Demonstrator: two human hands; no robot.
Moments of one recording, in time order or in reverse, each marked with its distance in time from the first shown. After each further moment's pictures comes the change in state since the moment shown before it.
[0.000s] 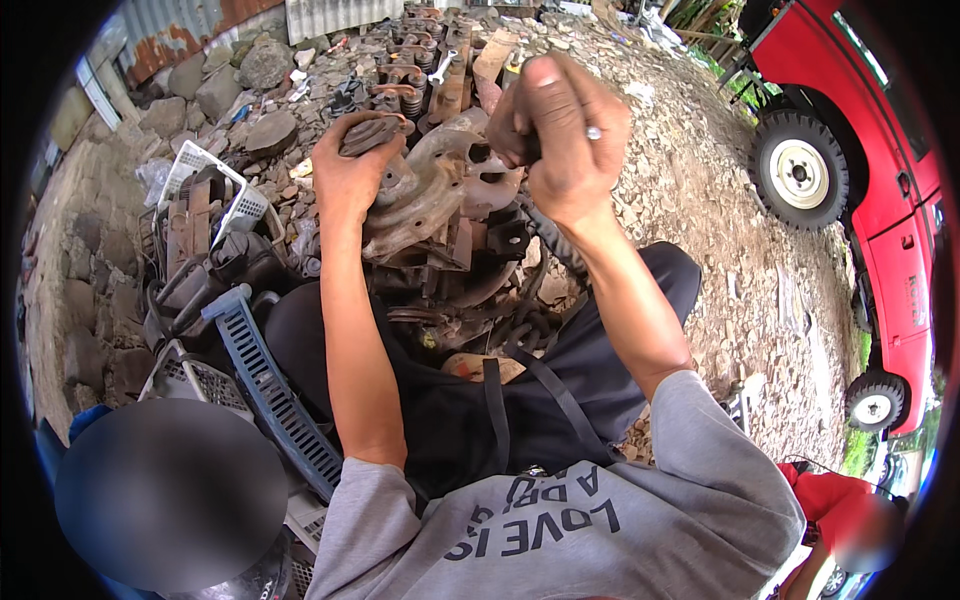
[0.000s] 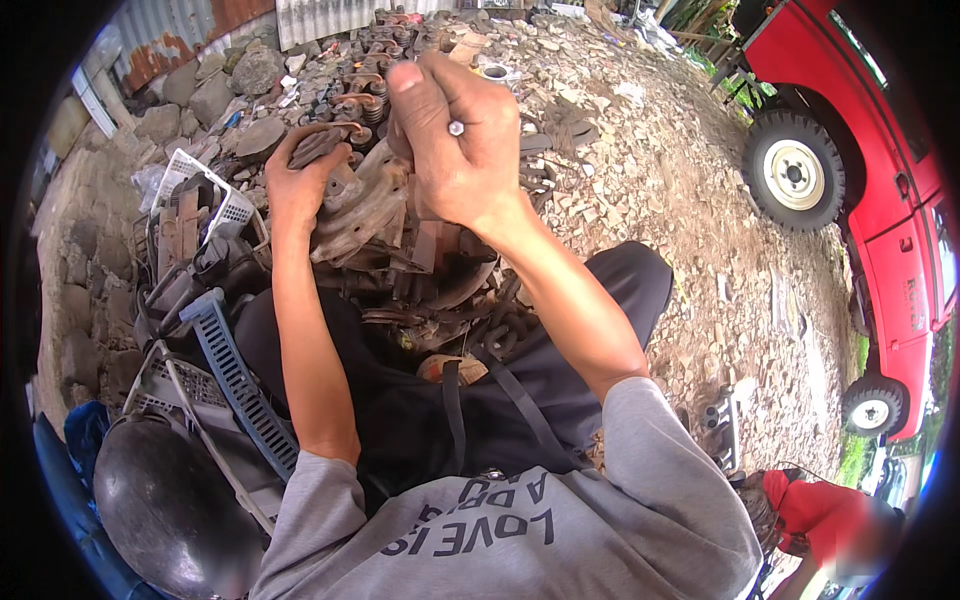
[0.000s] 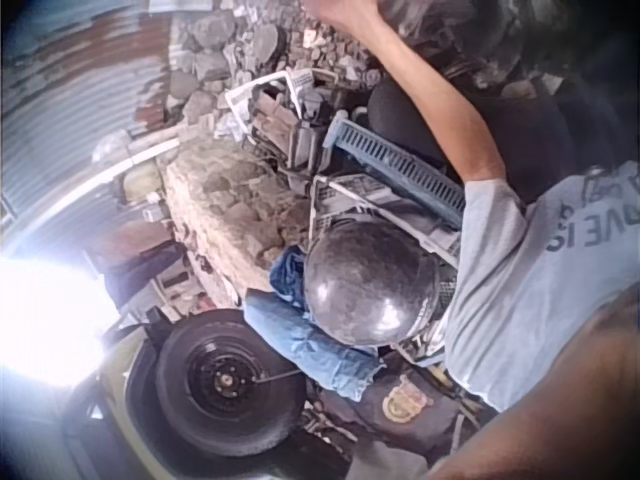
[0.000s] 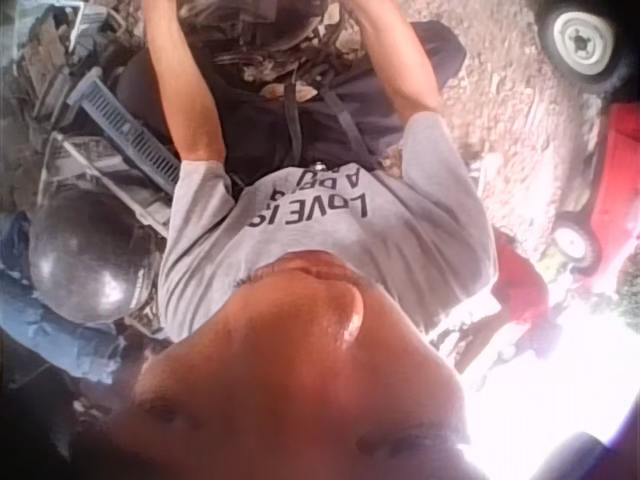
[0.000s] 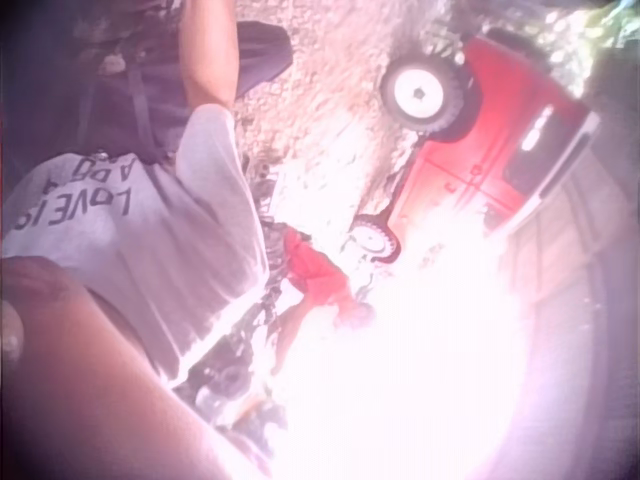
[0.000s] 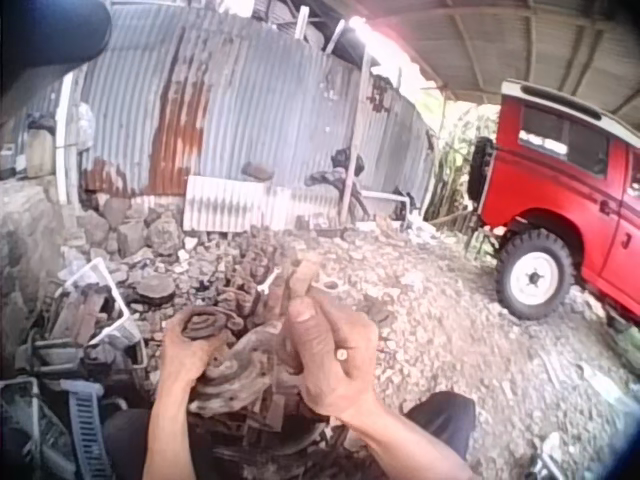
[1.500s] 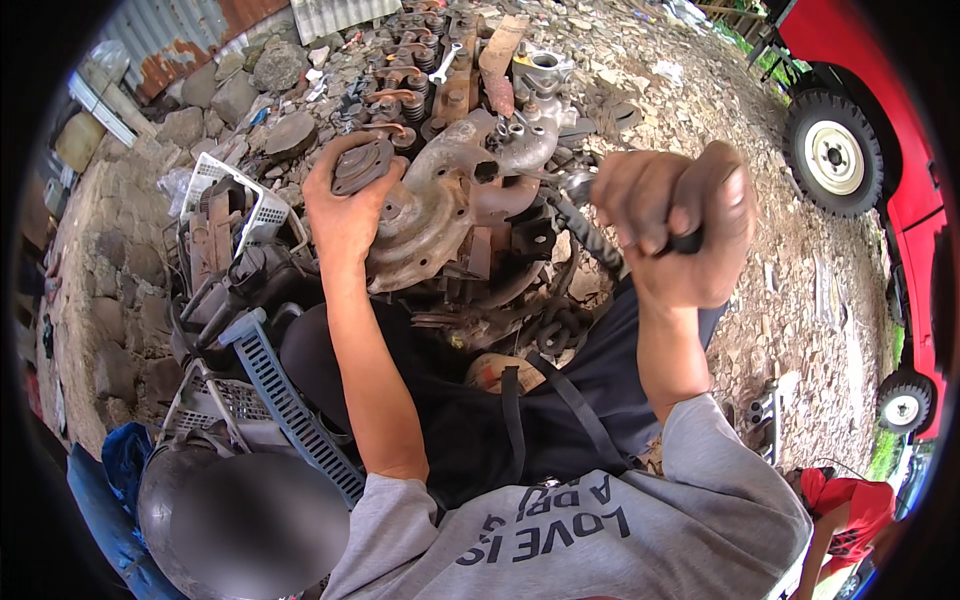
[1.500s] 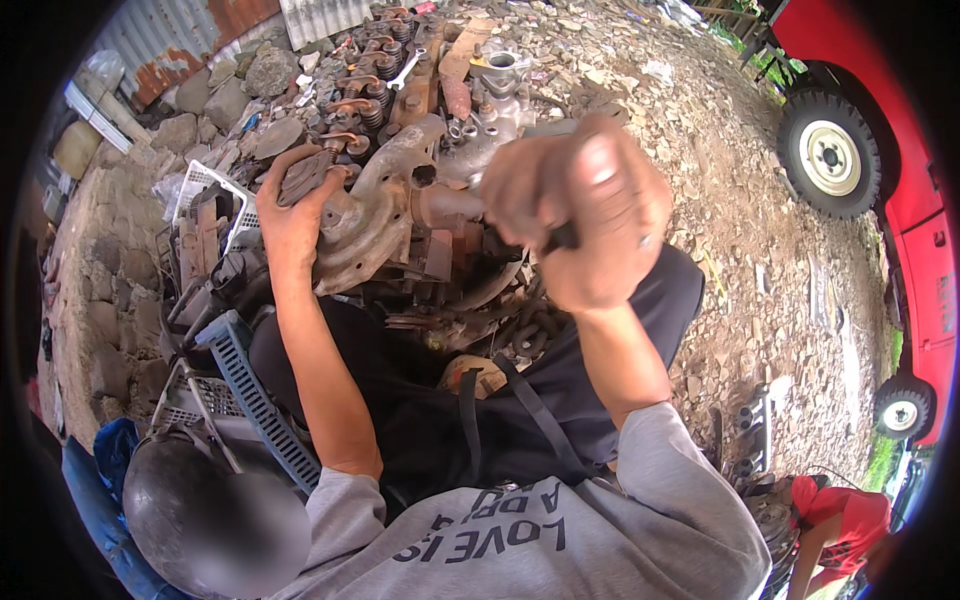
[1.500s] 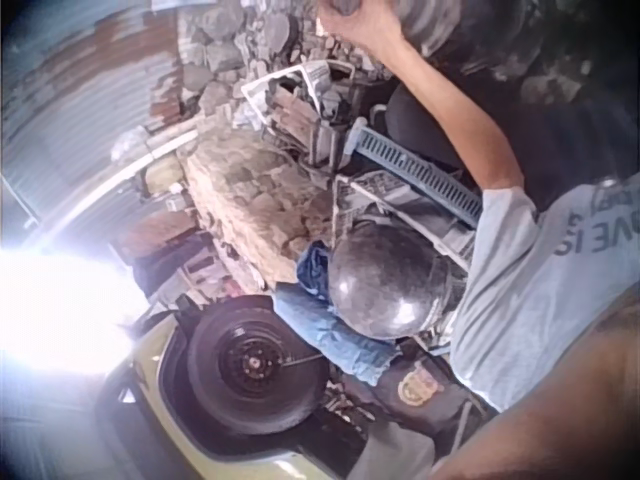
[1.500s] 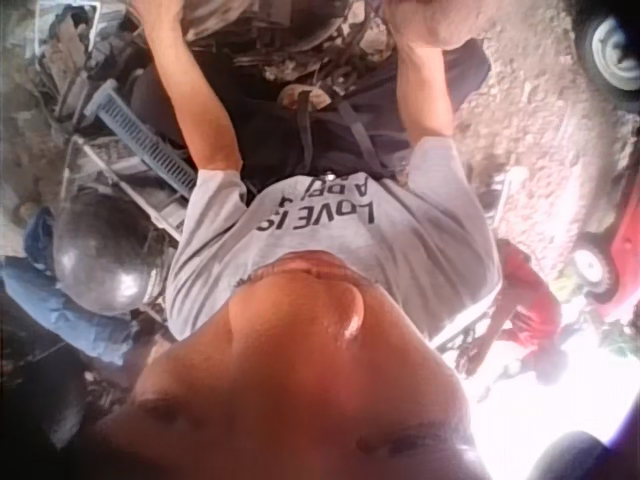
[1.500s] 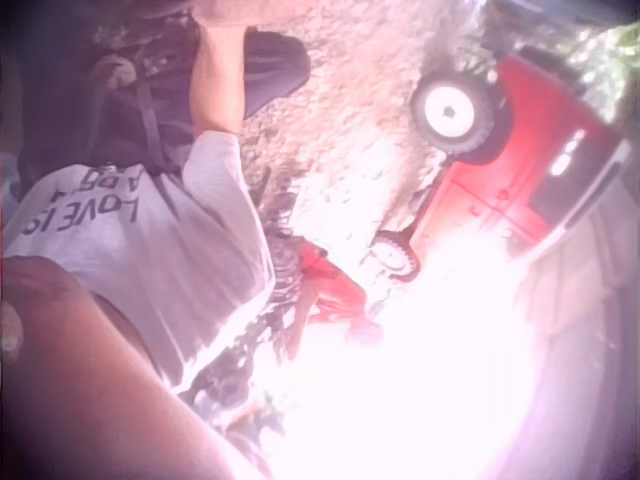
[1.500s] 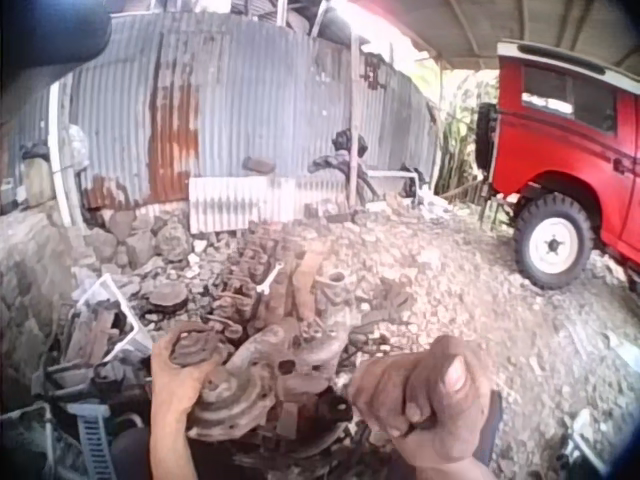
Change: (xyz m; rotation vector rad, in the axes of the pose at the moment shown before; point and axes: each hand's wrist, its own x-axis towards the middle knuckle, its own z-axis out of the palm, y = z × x) left_hand -0.011 0.007 0.005 0.094 0.012 0.037; right_hand -0.038 0.001 -0.060 0.334 0.102 -0.122
